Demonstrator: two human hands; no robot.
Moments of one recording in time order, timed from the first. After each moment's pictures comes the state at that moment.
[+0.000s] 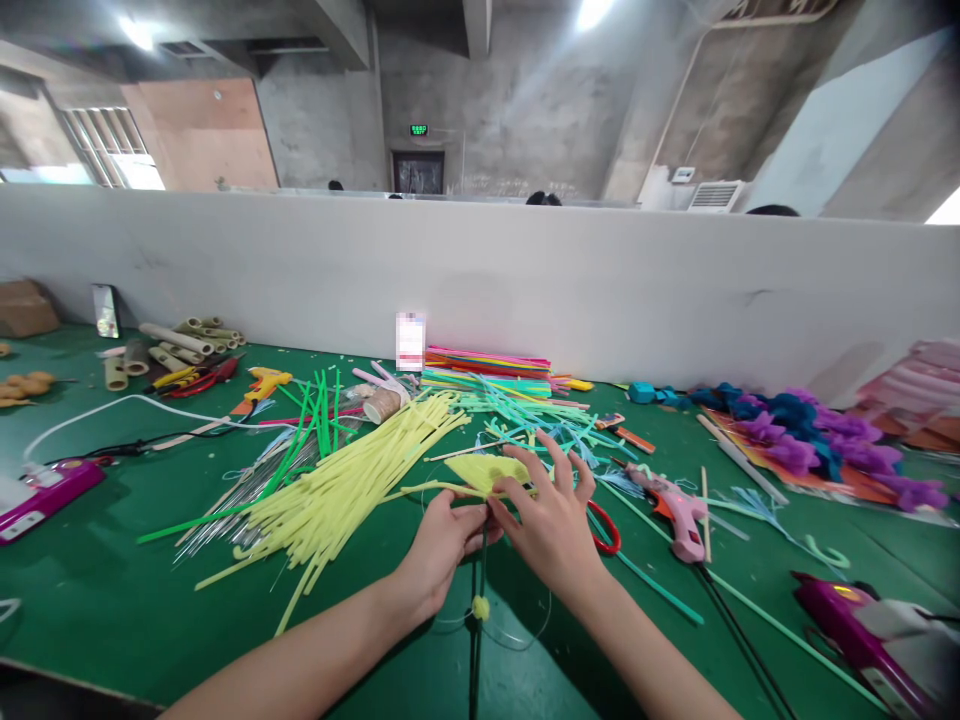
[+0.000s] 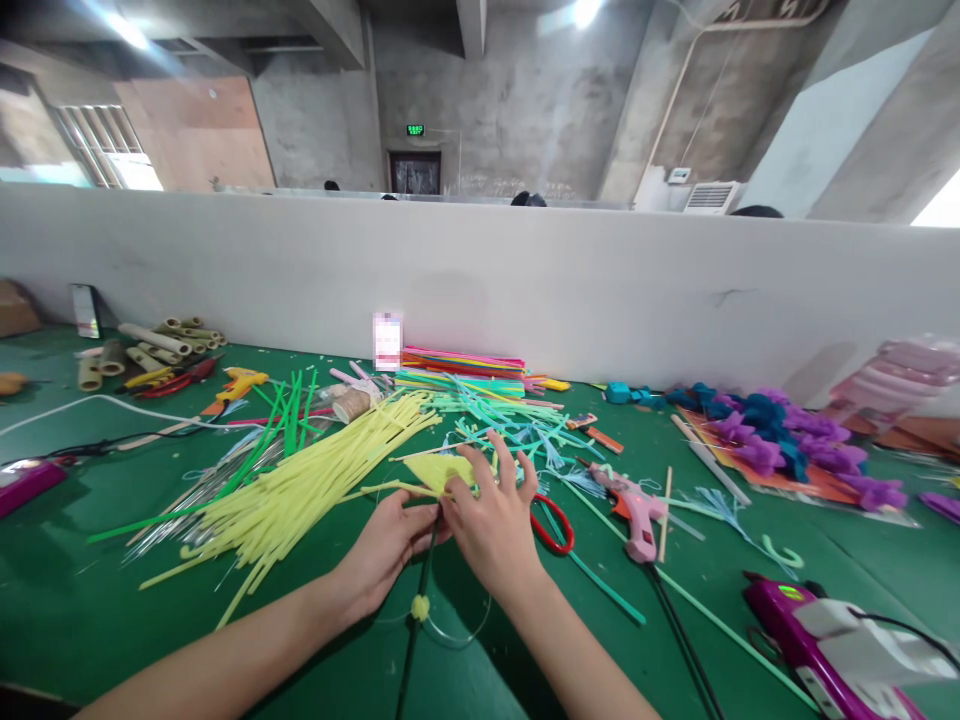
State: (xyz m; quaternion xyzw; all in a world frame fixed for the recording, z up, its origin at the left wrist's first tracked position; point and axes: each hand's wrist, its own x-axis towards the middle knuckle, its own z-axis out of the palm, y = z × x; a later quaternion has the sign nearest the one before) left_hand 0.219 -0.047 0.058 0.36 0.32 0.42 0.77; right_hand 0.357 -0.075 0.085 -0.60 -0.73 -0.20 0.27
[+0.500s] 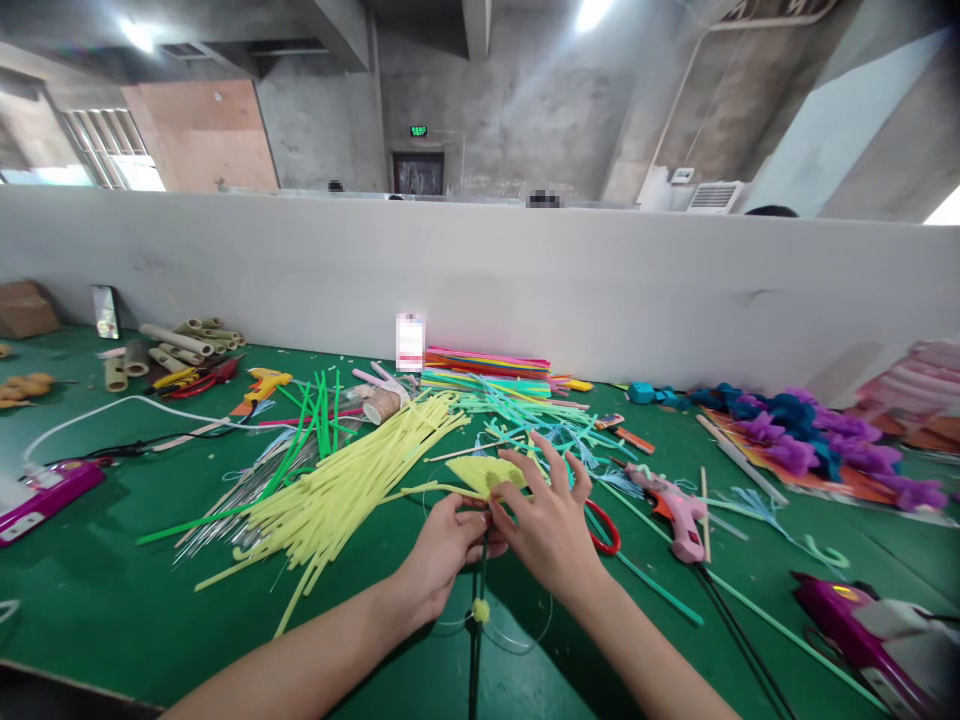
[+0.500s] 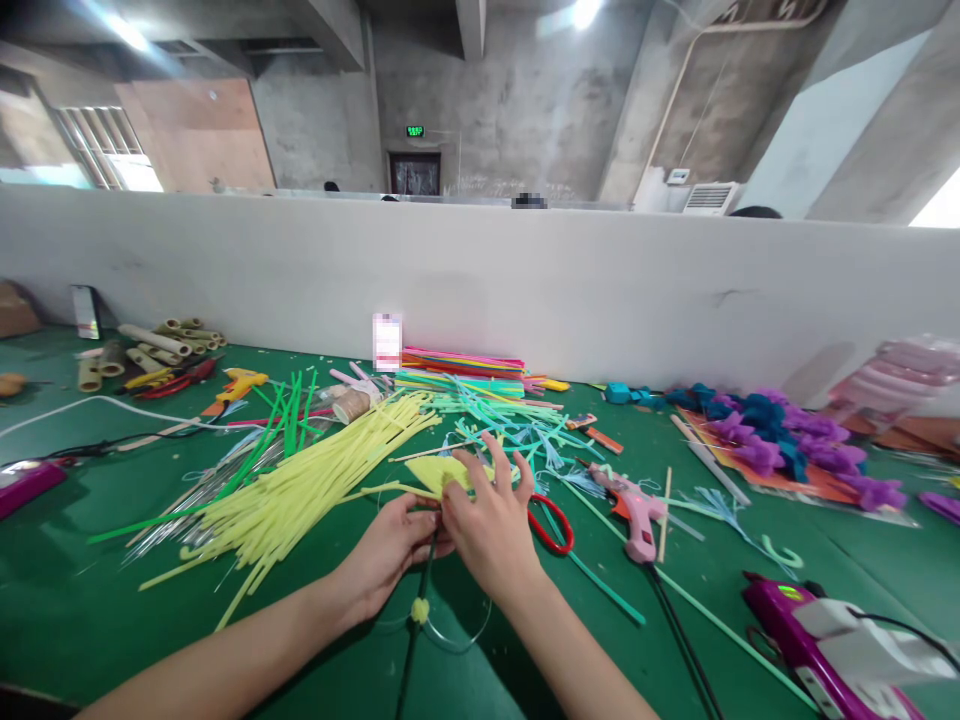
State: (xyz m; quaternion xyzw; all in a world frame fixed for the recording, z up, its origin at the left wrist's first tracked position) left_hand 0.219 -0.048 0.053 0.38 0.33 0.39 0.78; right_hand 0.357 -0.074 0.080 -0.57 -0.74 -0.22 0.27
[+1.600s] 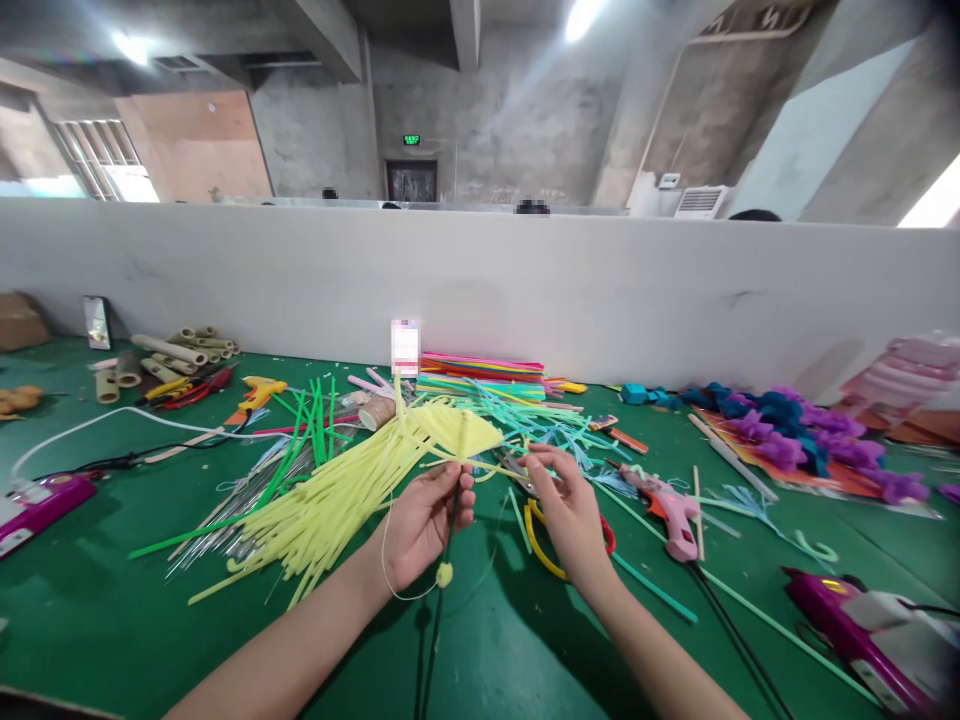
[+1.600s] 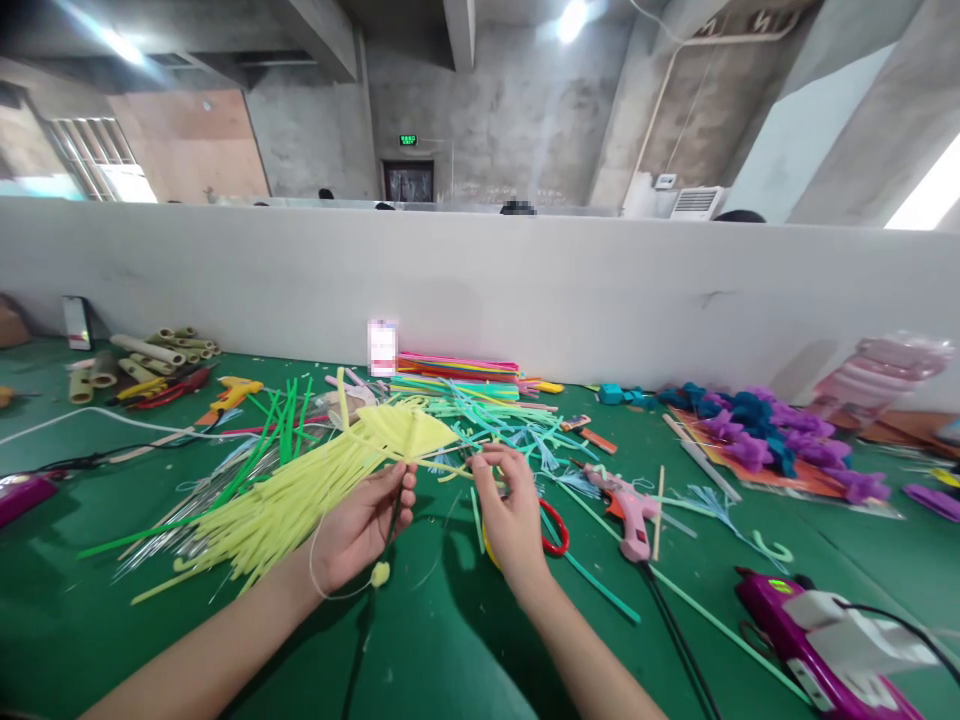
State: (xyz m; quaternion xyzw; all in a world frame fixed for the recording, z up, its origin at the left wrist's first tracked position) left_hand 0.191 -0.024 0.096 0.24 0.23 0.39 0.86; right_hand 0.370 -0.065 0.092 -0.56 -0.51 0.19 0.62
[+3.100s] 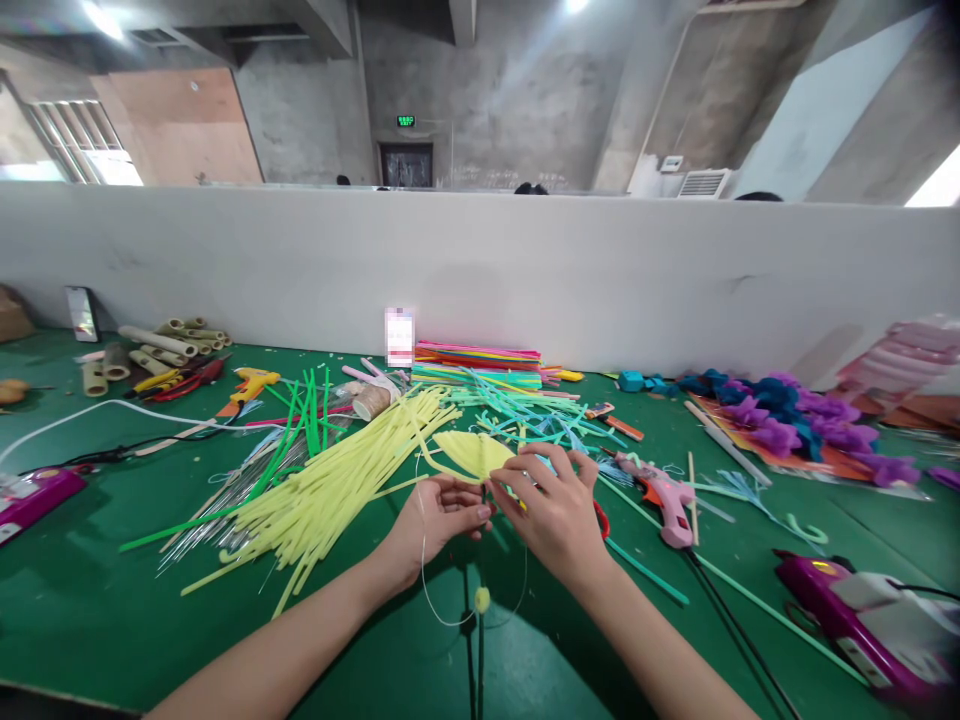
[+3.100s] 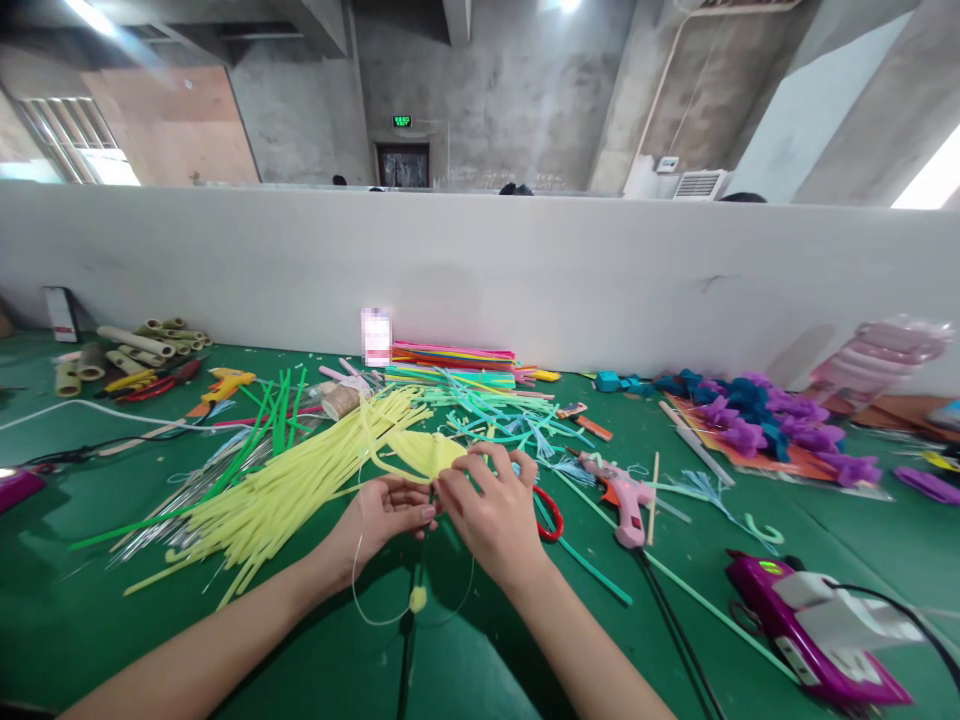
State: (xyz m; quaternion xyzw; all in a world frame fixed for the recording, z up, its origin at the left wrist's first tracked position) left_hand 0.205 -0.033 0.068 0.51 0.31 0.37 0.71; right_hand 0.371 -0.077 0.094 -0.53 -0.74 -0.24 0.34
